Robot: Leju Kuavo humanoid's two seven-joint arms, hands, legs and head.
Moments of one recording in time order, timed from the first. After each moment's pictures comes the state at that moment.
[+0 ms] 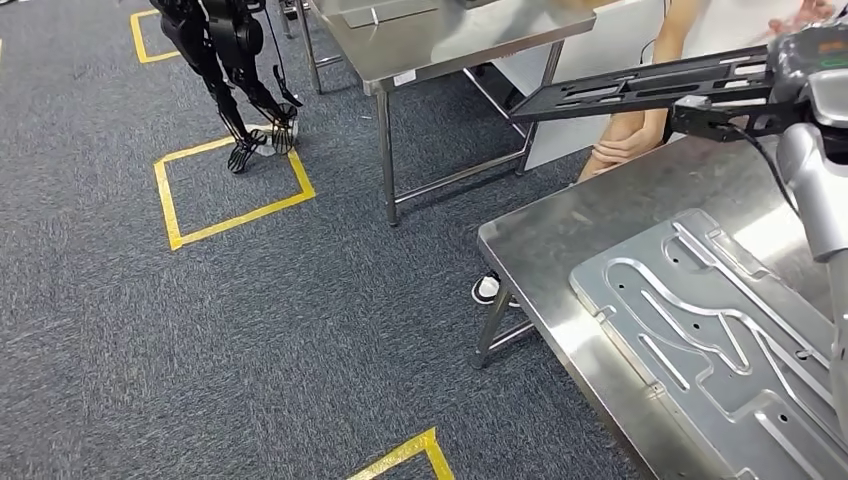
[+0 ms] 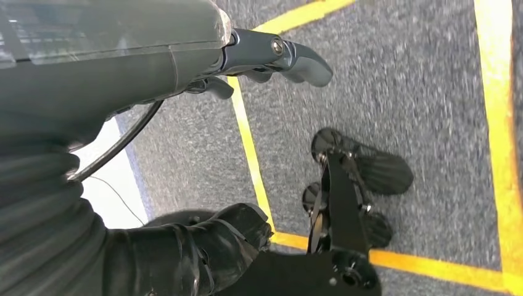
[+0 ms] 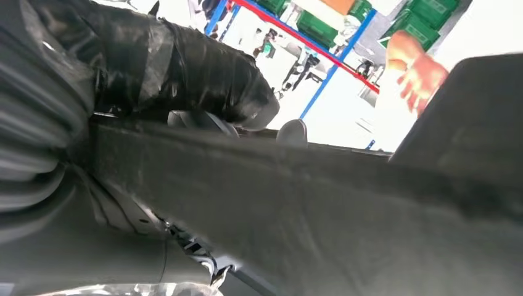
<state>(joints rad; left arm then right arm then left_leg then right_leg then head) -0.11 -0.17 1.24 -0.23 -0.92 -0.09 -0.24 -1.27 -0.45 0.29 -0.74 1.52 0.34 -0.02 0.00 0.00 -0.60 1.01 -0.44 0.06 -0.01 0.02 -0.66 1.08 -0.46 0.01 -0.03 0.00</state>
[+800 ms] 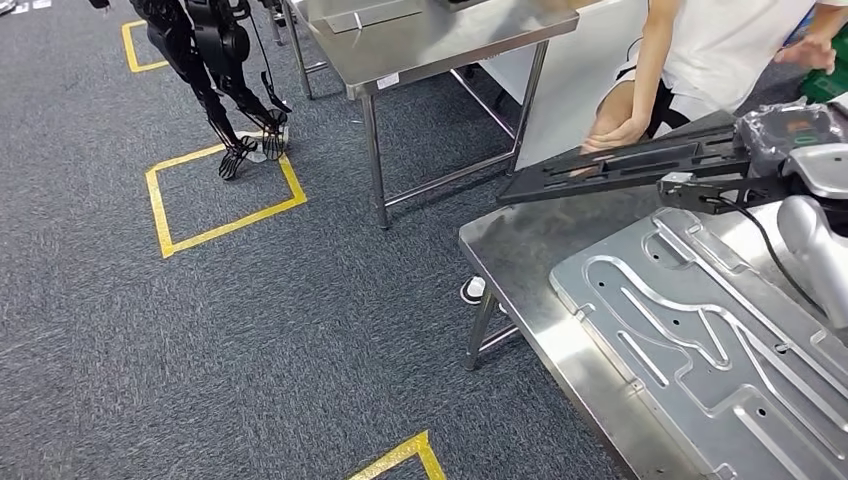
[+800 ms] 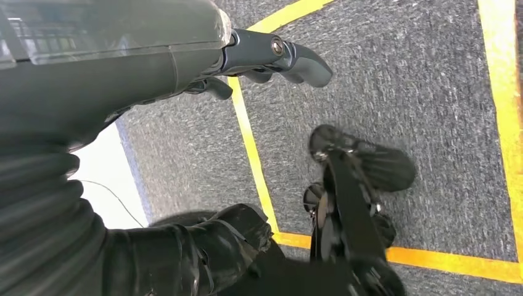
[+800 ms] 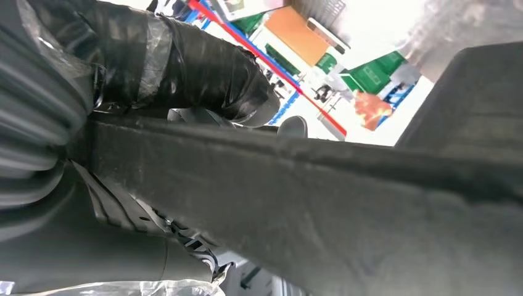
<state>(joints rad) -0.10 -0.17 1.24 -0.23 -0.95 -0.08 -0.25 -1.04 -0.64 0.40 -1.03 1.27 0.44 -0.03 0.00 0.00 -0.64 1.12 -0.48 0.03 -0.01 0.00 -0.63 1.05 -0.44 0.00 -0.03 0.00</state>
